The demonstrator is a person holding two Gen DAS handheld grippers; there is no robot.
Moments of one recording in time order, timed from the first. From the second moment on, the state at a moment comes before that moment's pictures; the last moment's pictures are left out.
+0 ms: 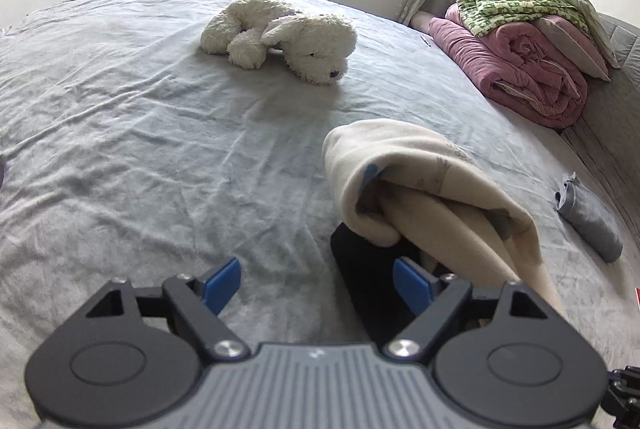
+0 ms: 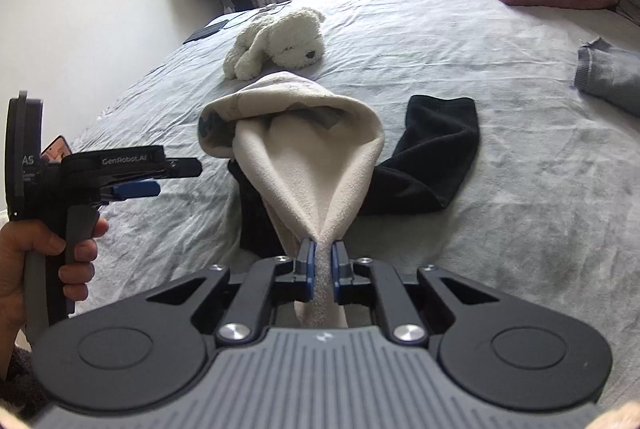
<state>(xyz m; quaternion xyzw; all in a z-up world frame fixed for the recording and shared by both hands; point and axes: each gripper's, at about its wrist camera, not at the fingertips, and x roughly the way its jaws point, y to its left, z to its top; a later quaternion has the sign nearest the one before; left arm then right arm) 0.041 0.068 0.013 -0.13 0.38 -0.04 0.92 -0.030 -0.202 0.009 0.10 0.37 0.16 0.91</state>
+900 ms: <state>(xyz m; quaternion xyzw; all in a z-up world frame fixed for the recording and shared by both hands) 0.041 -0.007 -0.012 -0.10 0.36 -0.17 0.91 -0.025 -0.273 -0.009 0.13 0.42 0.08 0.90</state>
